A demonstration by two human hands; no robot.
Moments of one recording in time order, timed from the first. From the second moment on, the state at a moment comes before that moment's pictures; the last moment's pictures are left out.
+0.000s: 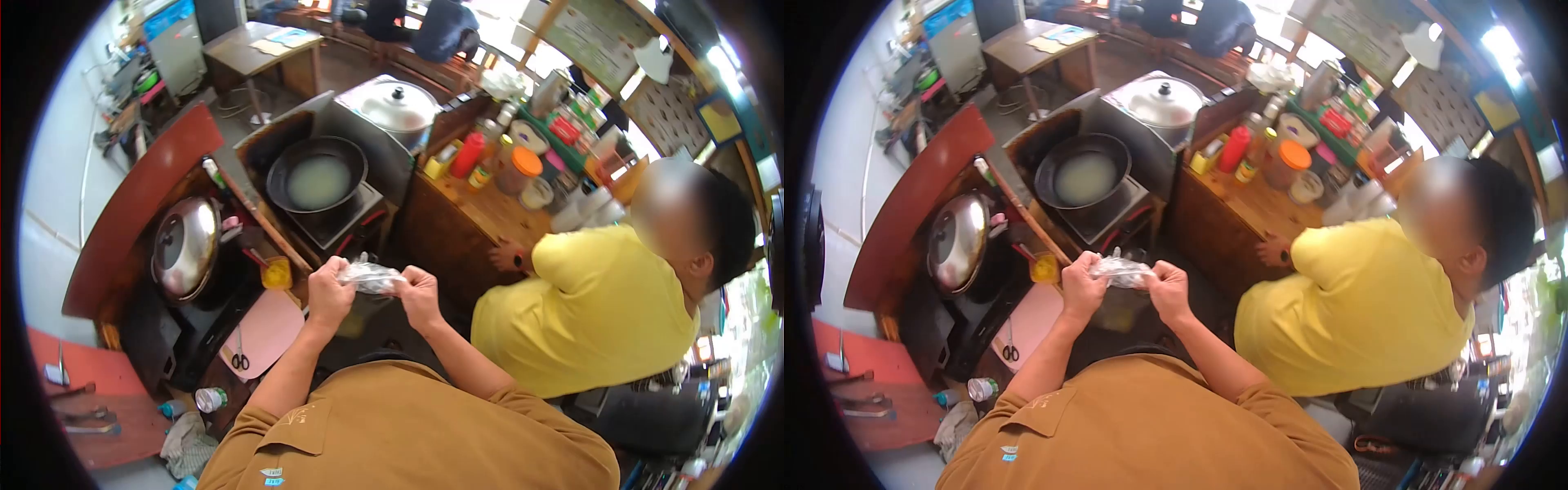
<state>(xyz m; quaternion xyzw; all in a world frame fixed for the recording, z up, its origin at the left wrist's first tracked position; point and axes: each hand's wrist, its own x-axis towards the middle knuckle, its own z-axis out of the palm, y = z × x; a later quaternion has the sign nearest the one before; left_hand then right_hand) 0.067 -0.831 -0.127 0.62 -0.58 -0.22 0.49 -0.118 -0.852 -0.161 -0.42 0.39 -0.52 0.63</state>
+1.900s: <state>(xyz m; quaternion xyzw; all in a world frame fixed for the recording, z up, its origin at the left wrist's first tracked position) 0.043 -0.827 -0.107 0.40 -0.82 -0.02 0.40 -0.107 -0.869 -0.100 -0.17 0.10 -0.45 0.87</state>
